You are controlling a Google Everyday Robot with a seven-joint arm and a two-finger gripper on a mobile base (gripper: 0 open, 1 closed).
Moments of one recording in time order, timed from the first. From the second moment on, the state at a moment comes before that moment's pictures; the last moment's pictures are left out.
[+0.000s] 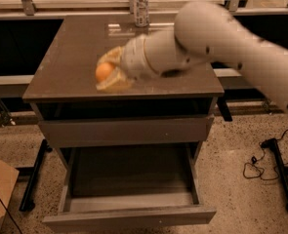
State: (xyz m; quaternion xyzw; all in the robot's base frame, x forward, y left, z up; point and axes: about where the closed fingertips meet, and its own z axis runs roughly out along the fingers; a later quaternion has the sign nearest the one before) arm 0.567 0.081 0.906 -0.68 0.55 0.17 0.46
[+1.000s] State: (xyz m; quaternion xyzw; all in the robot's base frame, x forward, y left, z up) arm 0.644 0.087 0.894 -0.63 0.58 0.15 0.49
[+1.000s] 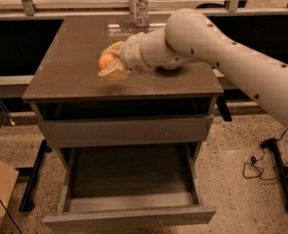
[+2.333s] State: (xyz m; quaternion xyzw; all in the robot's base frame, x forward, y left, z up) arm 0.741 0.060 0.826 -0.56 0.66 0.17 0.48
